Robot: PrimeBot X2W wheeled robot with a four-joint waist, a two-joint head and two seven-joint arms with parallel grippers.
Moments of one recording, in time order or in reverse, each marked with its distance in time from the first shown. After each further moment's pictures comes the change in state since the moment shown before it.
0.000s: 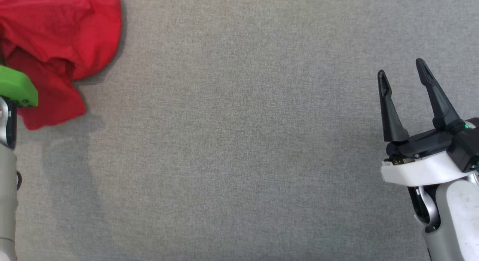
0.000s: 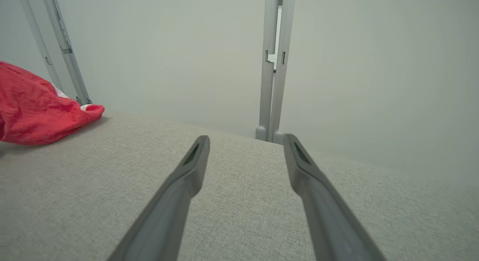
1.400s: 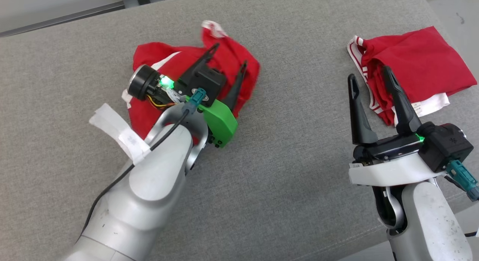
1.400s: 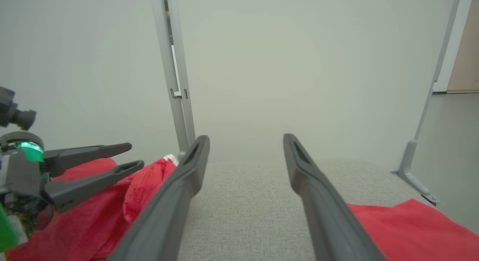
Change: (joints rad) left arm 0.079 -0.353 -0.522 -0.233 0.039 0.046 0.173; right arm -0.017 0.151 0.048 0.061 0.053 0.000 -0.024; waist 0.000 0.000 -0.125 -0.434
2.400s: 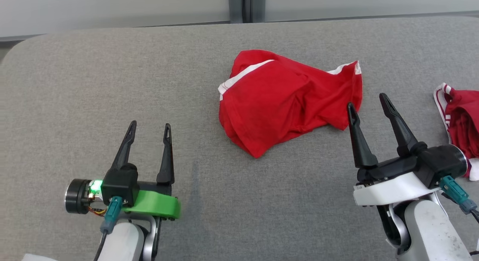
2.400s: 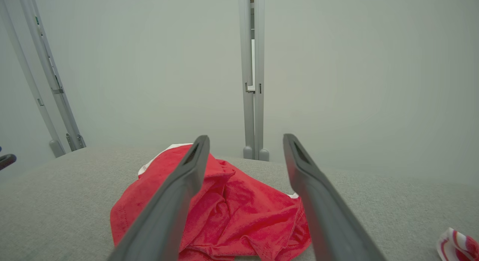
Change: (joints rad) left arm 0.564 0.136 0.228 -0.415 -0.098 0.212 -0.177; right arm 0.079 -0.050 0.009 0.040 -0.020 0.000 0.000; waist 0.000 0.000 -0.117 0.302
